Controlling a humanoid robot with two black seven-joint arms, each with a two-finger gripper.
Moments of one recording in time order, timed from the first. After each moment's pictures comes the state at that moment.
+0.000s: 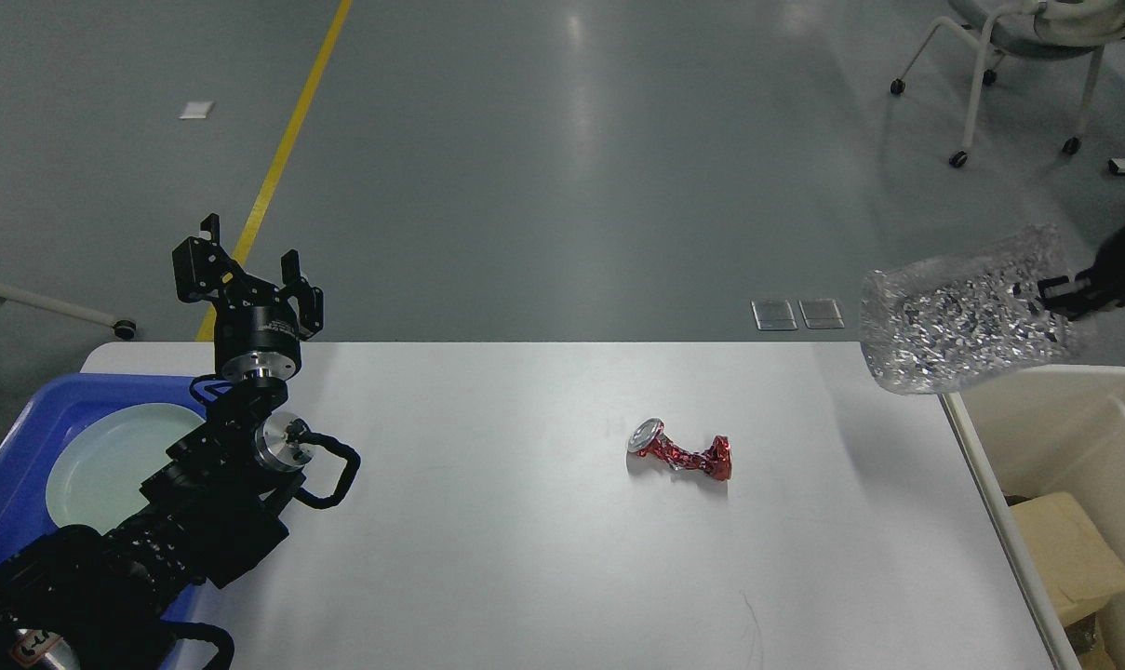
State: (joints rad) left arm -0.79 0.02 -0.75 -0.26 -0.10 -0.22 -0.80; right arm 1.53 -0.53 -1.34 0.54 -0.75 0.50 0.27
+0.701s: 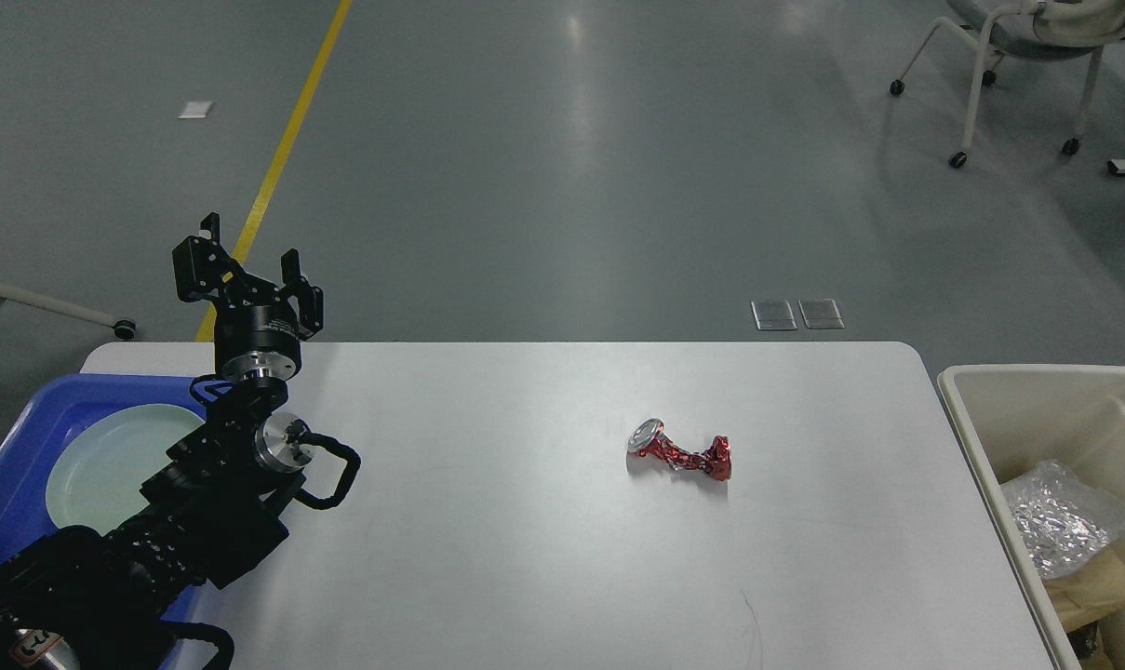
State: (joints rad) left arm -0.79 0.02 -0.75 -0.26 -0.10 -0.22 -0.80; right arm 1.35 -0.53 -1.50 0.44 -0.74 0.34 0.20
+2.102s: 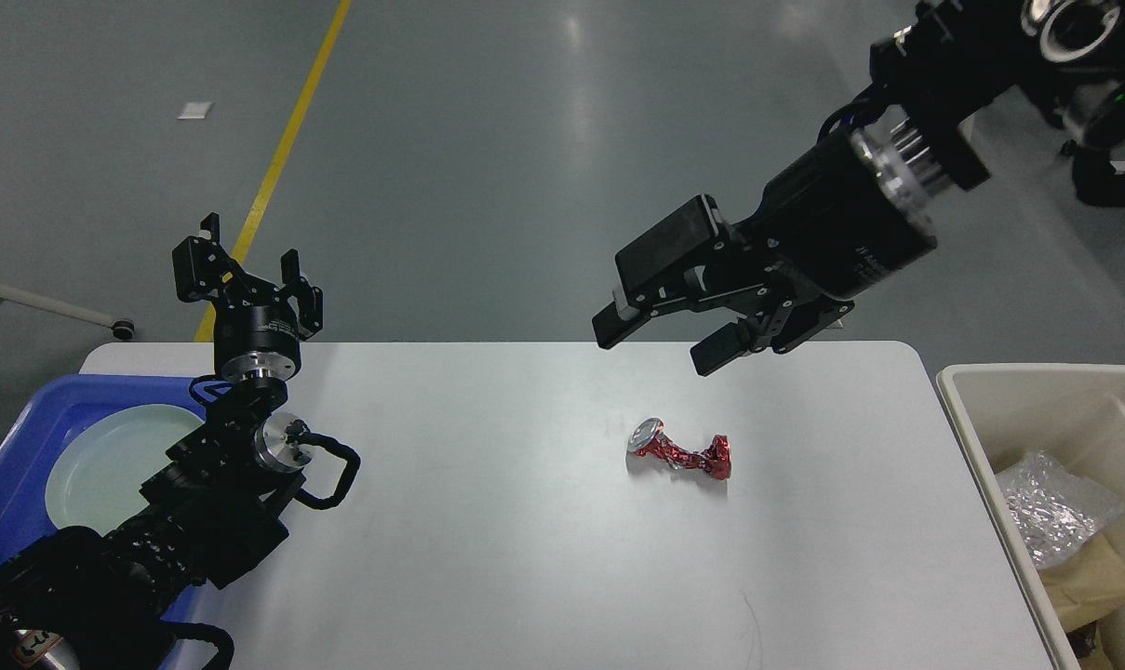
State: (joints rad) left arm -0.79 0.03 -0.75 -0.26 -0.10 -0.22 -0.80; right arm 2.22 -0.45 -0.89 1.50 -0.16 0.77 0.19
